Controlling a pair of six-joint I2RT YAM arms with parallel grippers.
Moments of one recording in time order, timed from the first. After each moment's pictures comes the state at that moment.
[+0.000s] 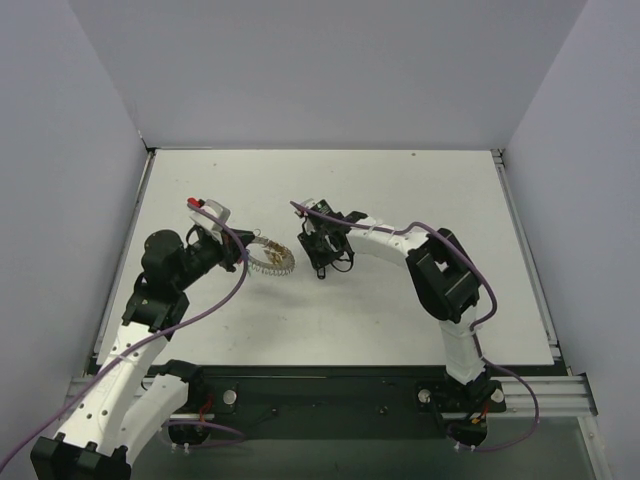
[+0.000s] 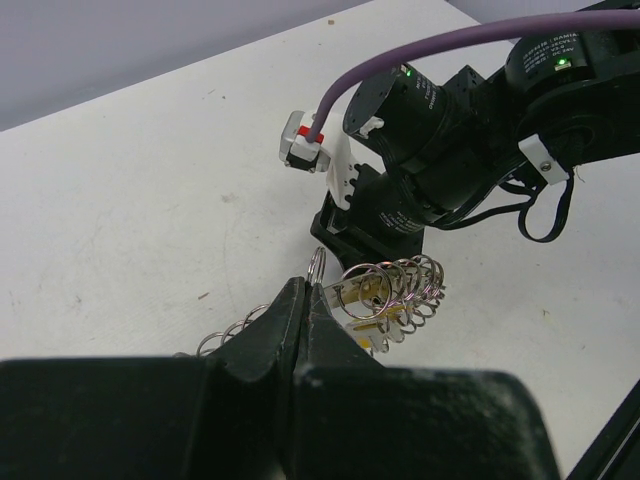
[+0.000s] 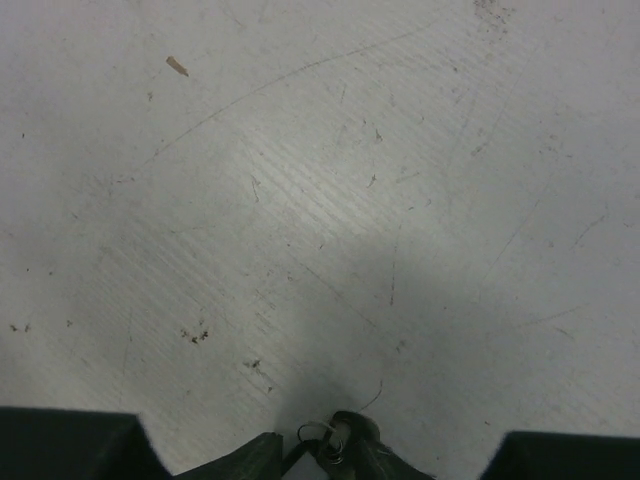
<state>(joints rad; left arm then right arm) -0.27 0.77 0.69 -0.05 0.42 -0.06 0.74 2.05 1.44 -0.45 -0.01 0.10</state>
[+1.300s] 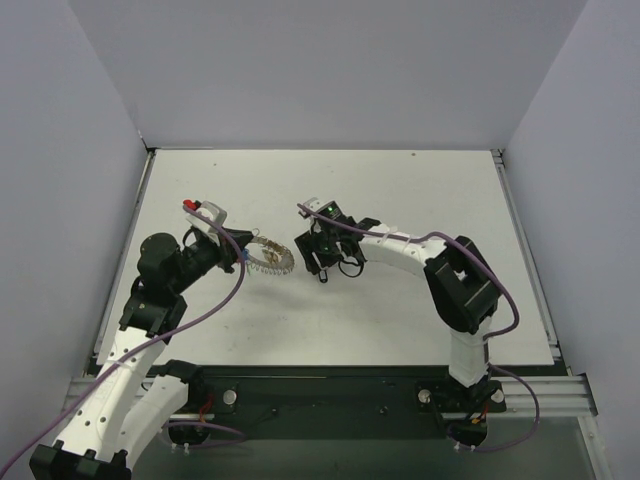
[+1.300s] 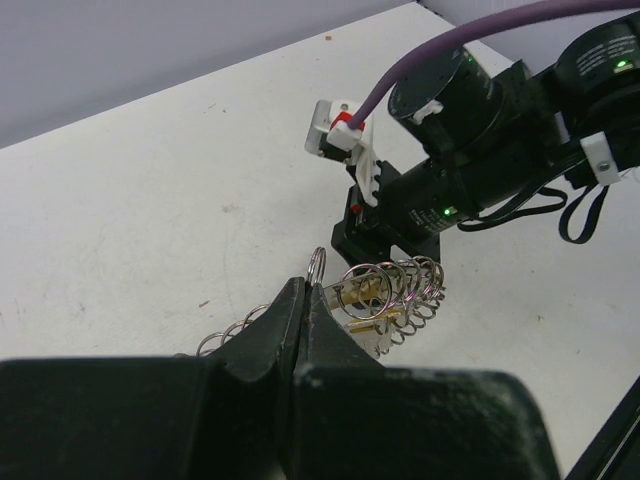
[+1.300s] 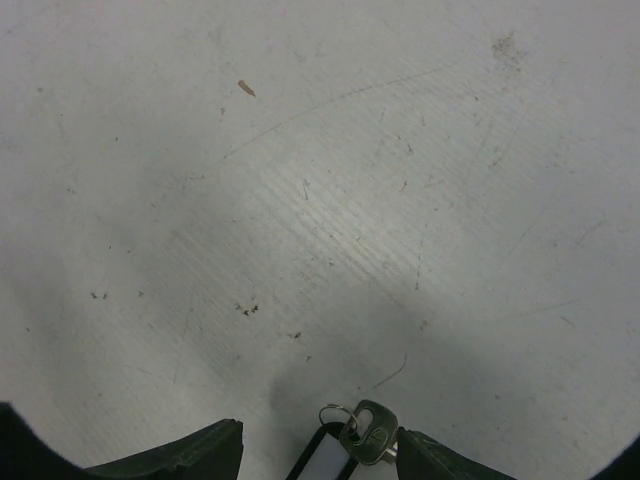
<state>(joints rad) -0.26 0.73 0.69 -0.05 0.43 -0.07 0.74 1.89 1.28 -0.30 -0.06 0.07</state>
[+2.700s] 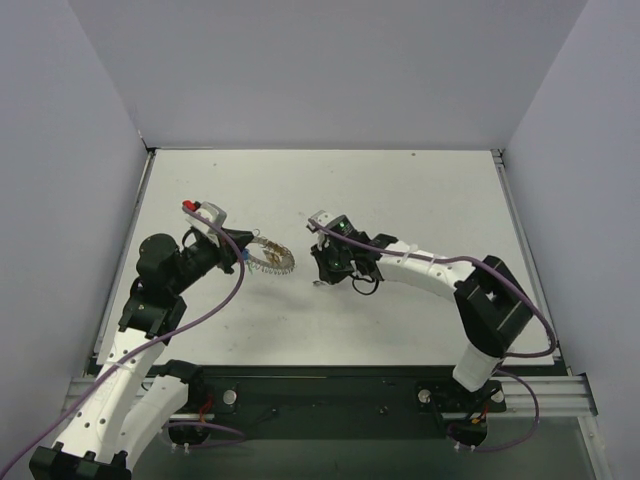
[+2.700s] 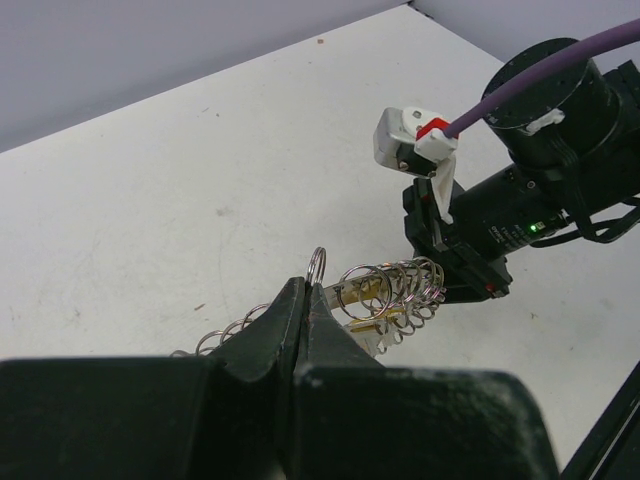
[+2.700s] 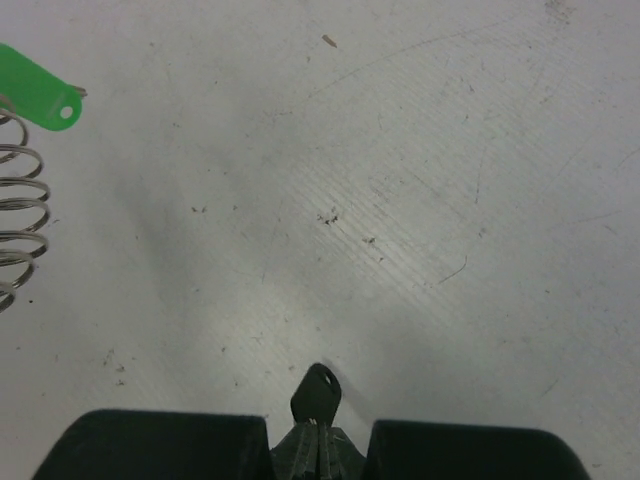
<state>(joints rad) -0.26 0.72 0.69 -0.05 0.44 -0.07 0.79 1.71 1.10 -0.27 -0.09 0.11</state>
